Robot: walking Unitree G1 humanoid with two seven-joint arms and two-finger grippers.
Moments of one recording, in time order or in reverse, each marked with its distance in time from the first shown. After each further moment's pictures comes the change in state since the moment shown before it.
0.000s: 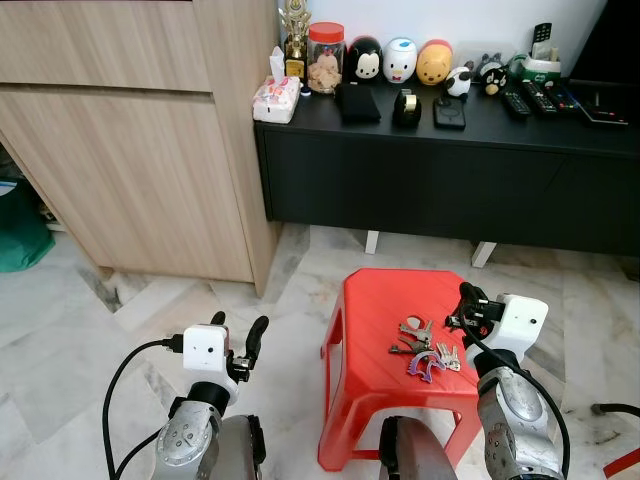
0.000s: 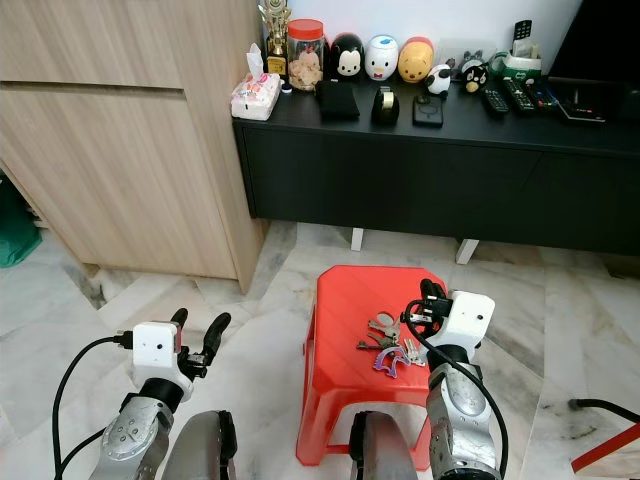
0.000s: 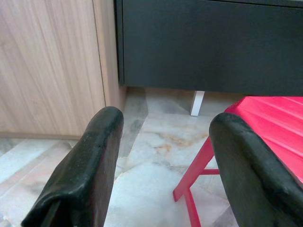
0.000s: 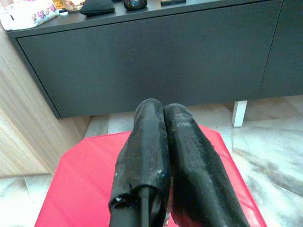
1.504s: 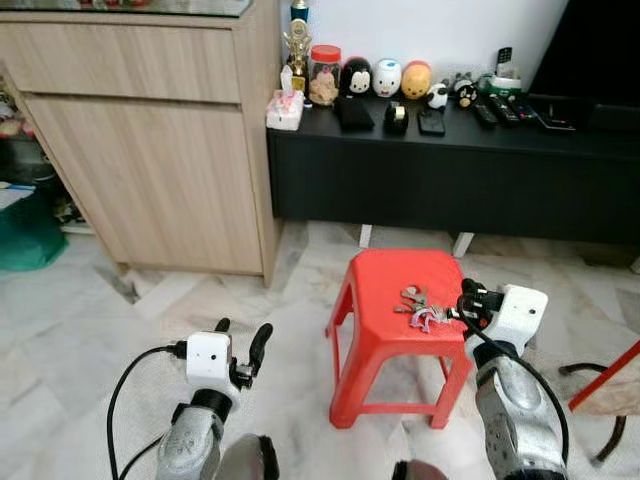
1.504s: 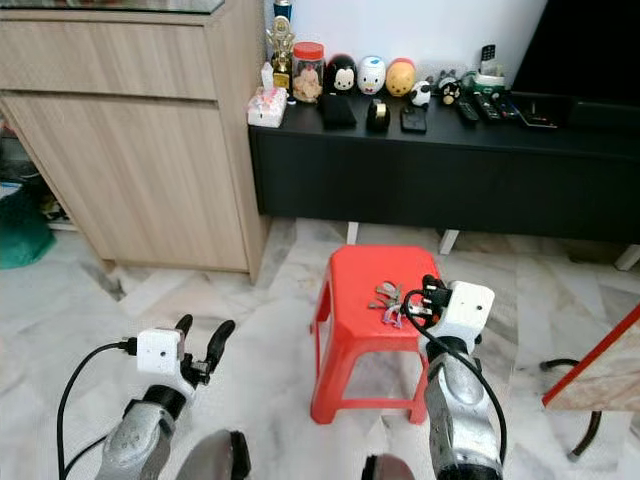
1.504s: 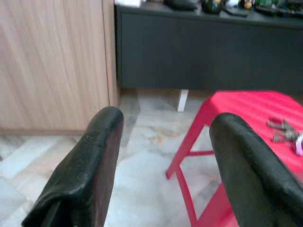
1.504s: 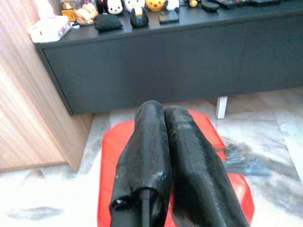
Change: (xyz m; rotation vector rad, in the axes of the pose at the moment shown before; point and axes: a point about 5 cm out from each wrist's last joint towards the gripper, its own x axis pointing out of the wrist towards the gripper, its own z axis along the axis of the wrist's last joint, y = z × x) left arm -0.002 -0.003 -0.005 -0.005 0.000 -0.038; right arm 0.006 0.005 0.011 -0.027 0.038 -0.030
